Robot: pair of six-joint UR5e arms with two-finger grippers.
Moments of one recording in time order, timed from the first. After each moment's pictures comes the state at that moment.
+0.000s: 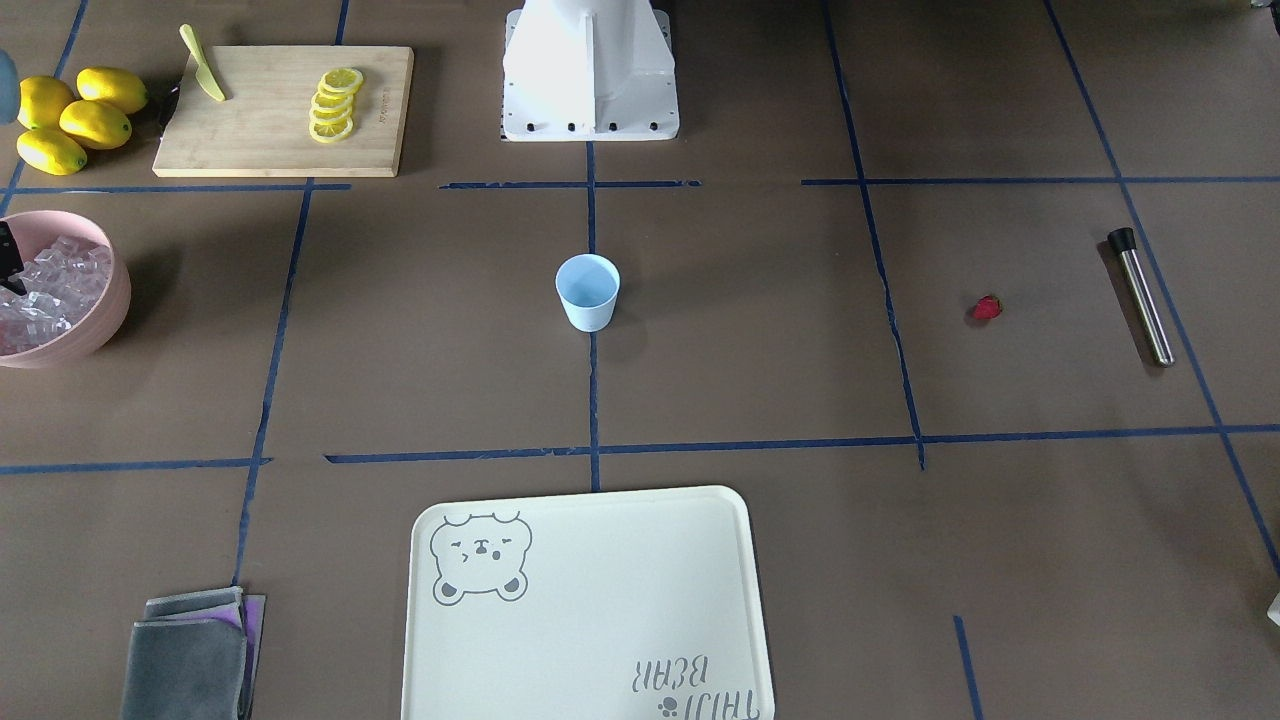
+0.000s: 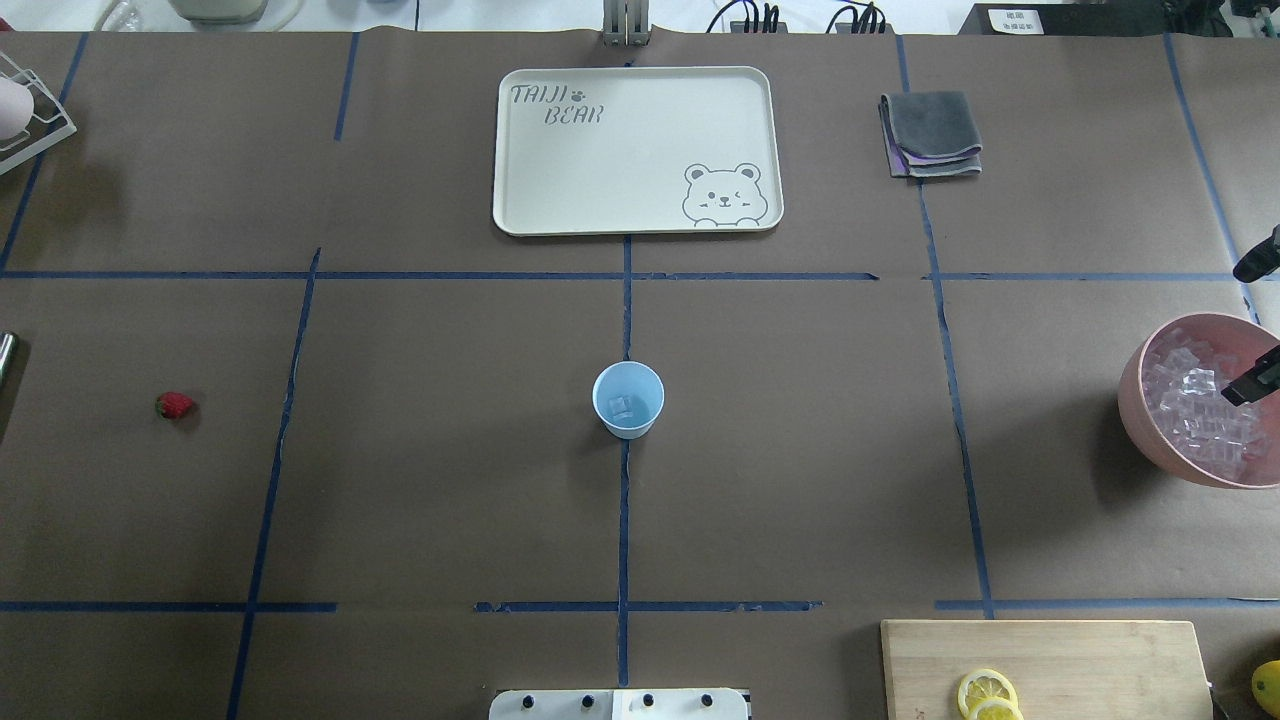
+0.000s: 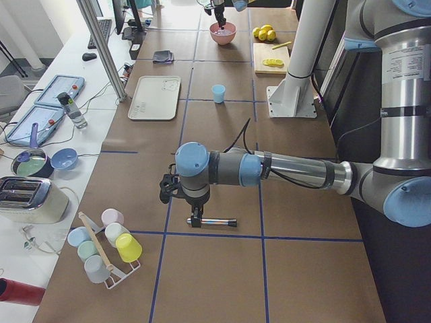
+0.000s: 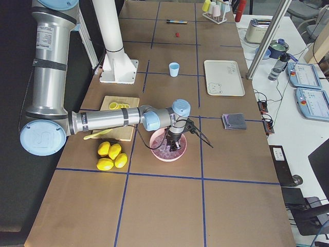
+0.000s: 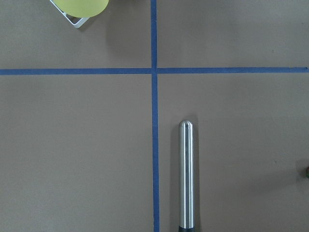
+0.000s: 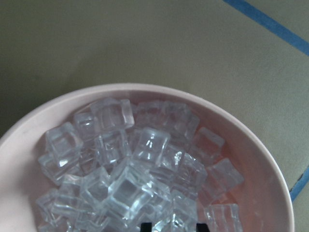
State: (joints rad) left arm -1.58 -1.47 -1.80 -1.47 -2.40 0.00; right arm 1.13 -1.71 1.80 -1.45 2.23 -0.05
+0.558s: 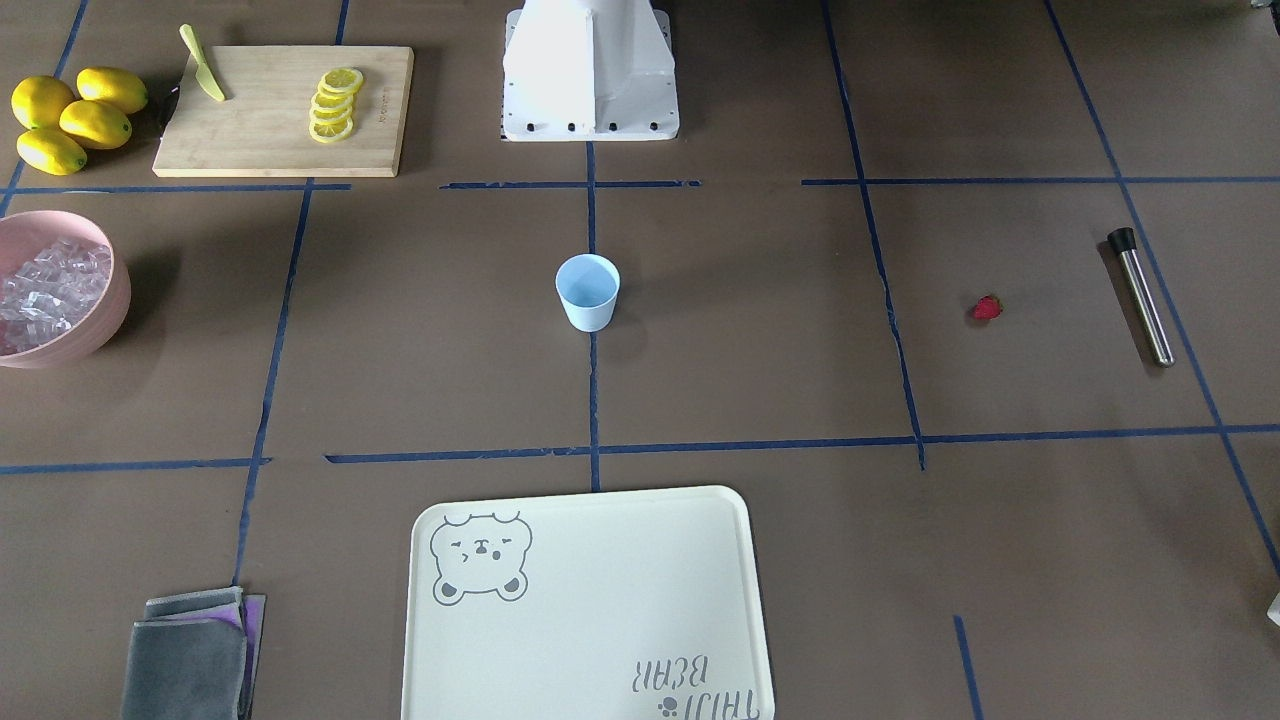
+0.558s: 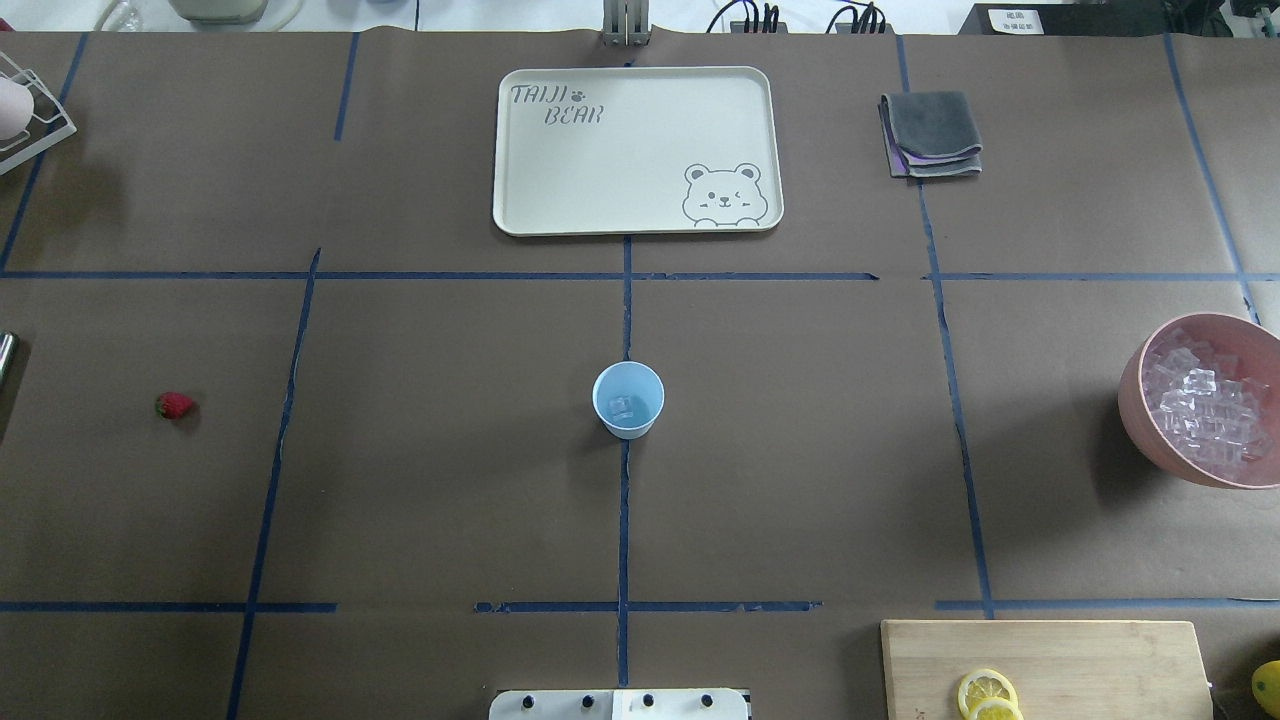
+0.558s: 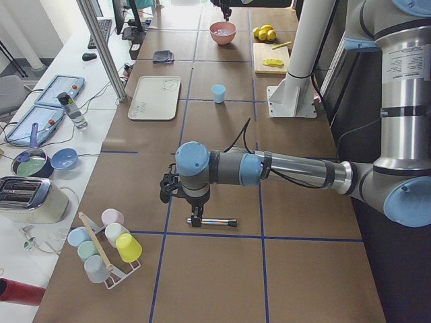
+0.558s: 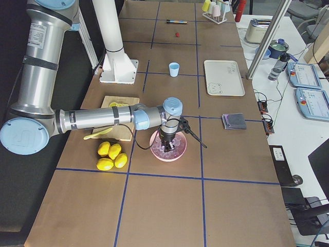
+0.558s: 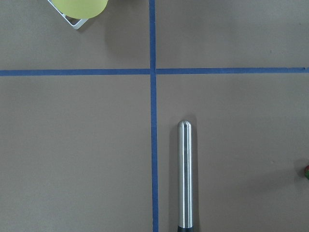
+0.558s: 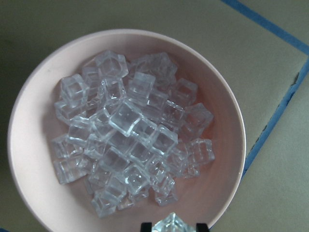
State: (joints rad) left arm -1.58 -1.47 -1.81 -1.47 -2.40 0.00; right arm 1.23 -1.83 1.97 -1.51 2.23 -0.10
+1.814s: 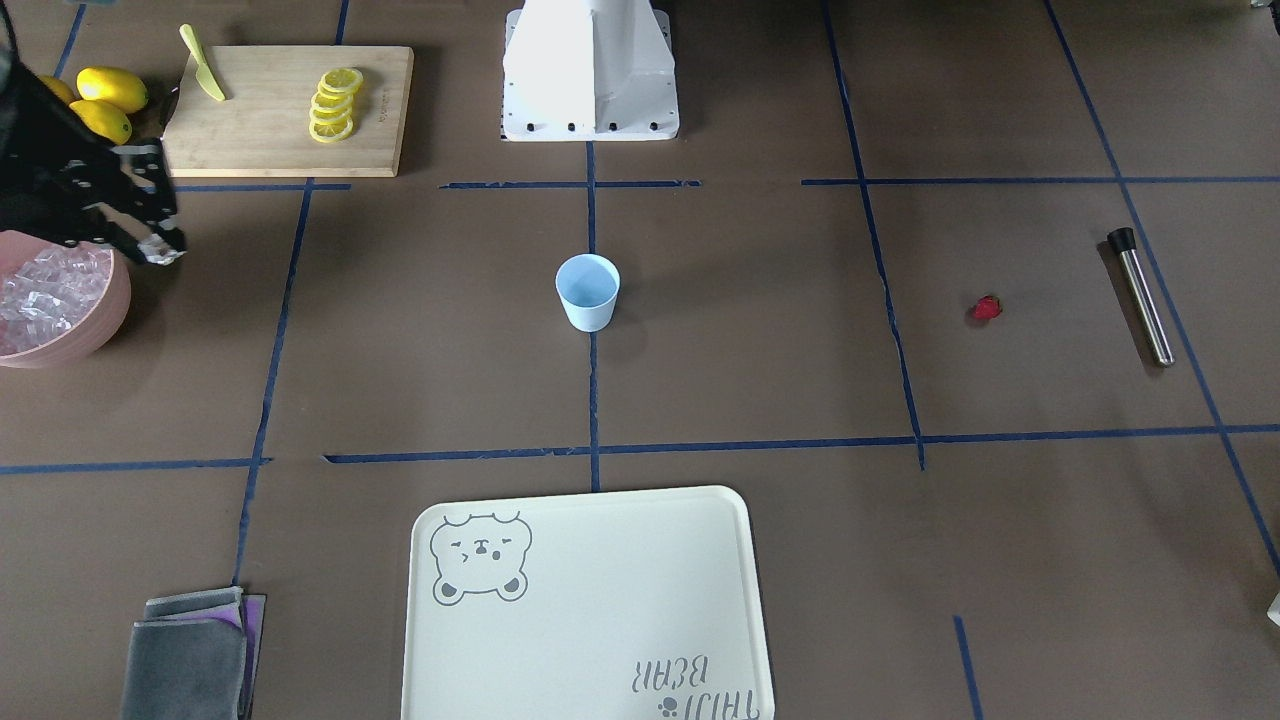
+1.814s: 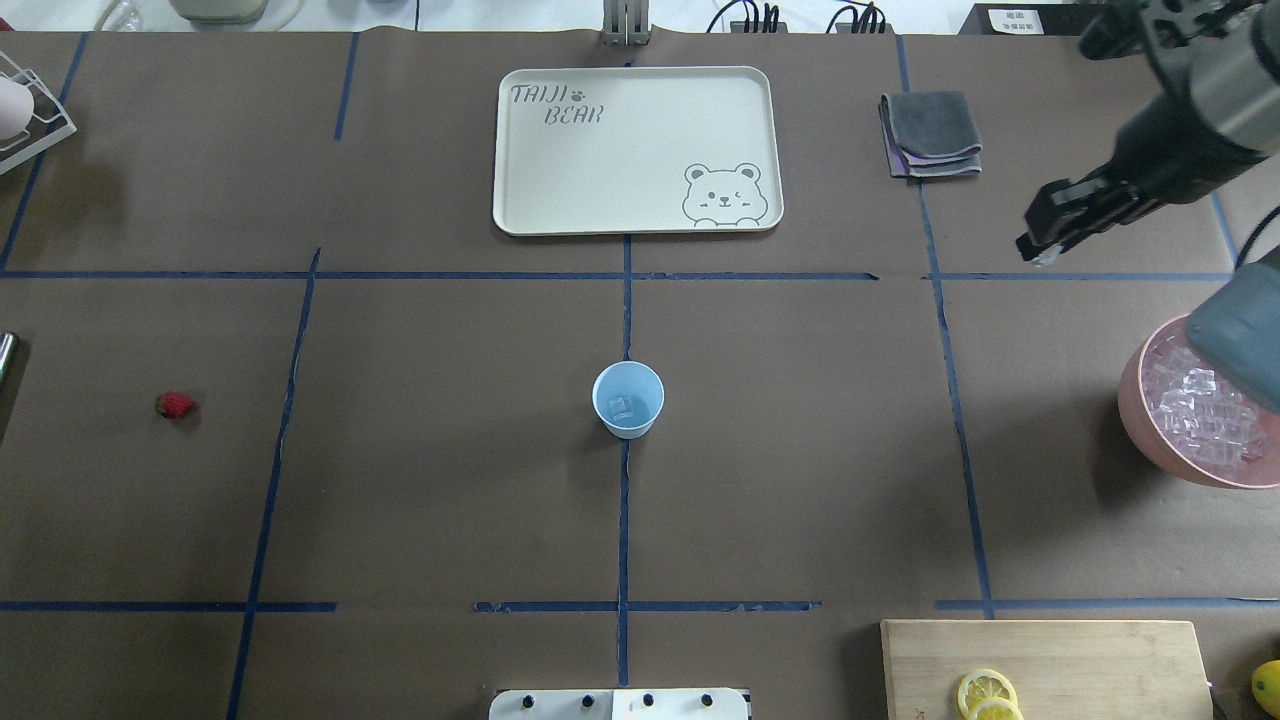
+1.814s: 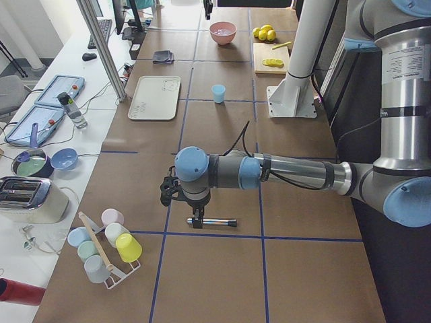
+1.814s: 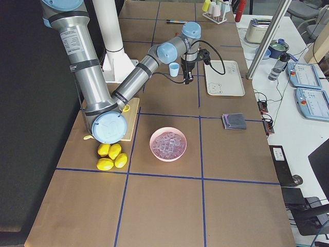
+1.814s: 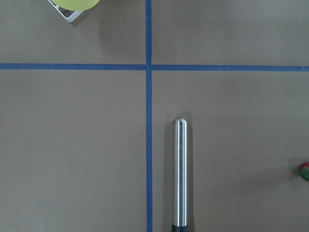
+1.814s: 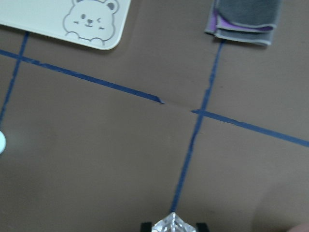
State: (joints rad) left arm -1.58 -1.47 -1.78 -1.47 -2.43 0.00; right arm 1.01 -1.21 2.10 -1.84 2.28 0.56
